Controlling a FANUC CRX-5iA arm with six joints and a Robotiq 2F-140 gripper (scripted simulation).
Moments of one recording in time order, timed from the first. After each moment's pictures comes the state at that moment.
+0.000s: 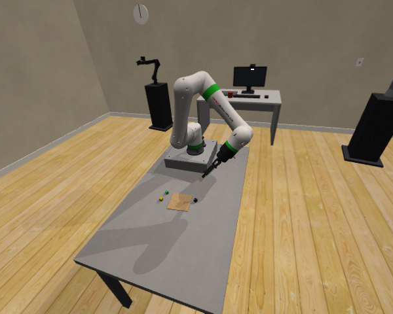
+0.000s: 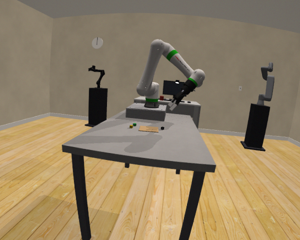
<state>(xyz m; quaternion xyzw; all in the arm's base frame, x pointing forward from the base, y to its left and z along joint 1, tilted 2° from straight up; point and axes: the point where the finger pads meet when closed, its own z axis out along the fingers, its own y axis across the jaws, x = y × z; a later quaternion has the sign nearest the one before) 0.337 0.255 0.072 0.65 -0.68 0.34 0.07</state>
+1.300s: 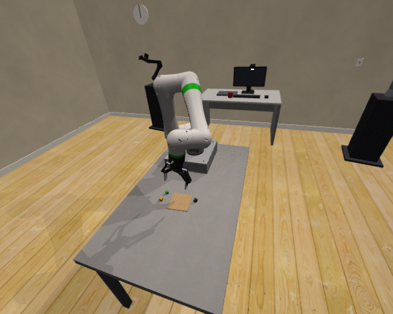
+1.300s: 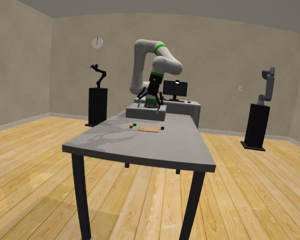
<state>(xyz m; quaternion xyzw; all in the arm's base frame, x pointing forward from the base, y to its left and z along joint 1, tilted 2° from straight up) 0.454 0.105 0.058 0.03 -0.99 0.11 0.02</state>
